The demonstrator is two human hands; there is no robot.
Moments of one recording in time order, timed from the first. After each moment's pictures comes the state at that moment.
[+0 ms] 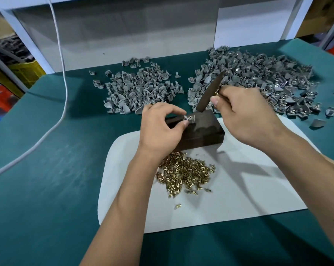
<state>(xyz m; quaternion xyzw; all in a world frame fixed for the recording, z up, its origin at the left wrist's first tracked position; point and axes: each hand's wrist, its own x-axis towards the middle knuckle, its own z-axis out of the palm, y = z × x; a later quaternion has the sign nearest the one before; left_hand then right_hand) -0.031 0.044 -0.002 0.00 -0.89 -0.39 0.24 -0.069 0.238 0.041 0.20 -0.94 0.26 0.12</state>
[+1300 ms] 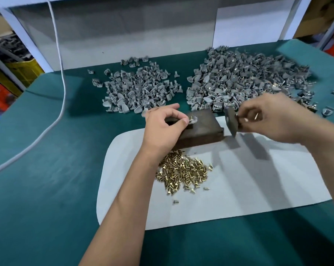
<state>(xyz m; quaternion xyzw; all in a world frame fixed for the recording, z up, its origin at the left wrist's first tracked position) -0.032 0.051 -0.006 0.06 -0.82 -0.56 0.13 -0.080 0.299 0.048 0.22 -0.96 0.19 -0.03</state>
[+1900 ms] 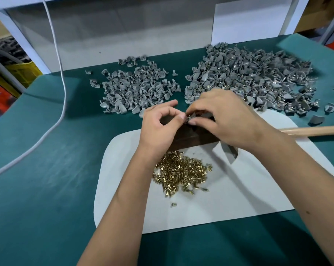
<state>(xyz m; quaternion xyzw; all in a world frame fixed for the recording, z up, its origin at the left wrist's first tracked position) -0.033 0.050 -0.006 0.02 -0.81 -0.57 0.16 -0.077 0.229 0.035 0.39 -0.90 0.20 0.10</state>
